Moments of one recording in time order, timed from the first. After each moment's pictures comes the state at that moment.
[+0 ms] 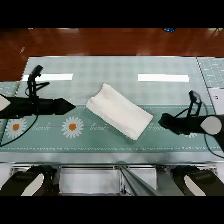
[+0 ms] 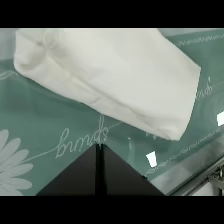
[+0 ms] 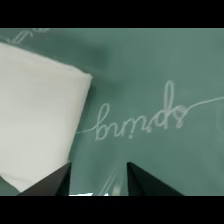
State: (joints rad) left arm -0.05 -0.86 0.71 0.79 -1.10 -1.24; right arm 0.14 -0.74 0.48 -1.25 0.97 2.02
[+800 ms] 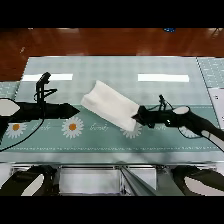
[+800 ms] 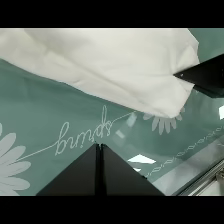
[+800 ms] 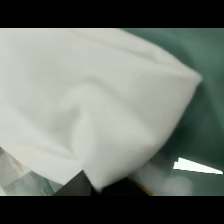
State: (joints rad) left arm -0.10 -0.86 0.66 0.79 -1.02 -1.24; right arm 0.23 -1.34 0.59 -0.32 0.73 1.33
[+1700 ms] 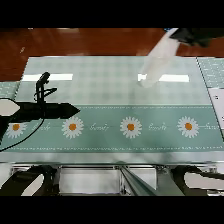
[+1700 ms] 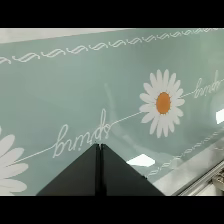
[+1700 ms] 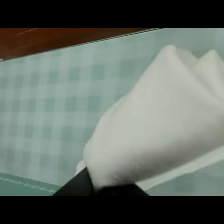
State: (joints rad) left arm -0.10 -0.86 0.66 0.78 -1.02 -1.26; right arm -0.11 -1.46 1.89 -0.97 1.34 1.68
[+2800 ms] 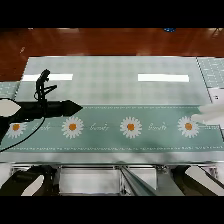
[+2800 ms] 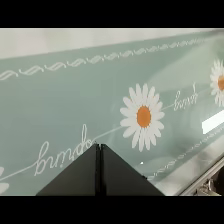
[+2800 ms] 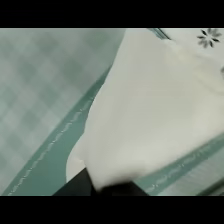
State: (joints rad) left arm -0.13 -0.85 0.66 0.71 -0.96 -1.24; right arm -0.99 -1.10 1.57 -1.22 1.78 1.69
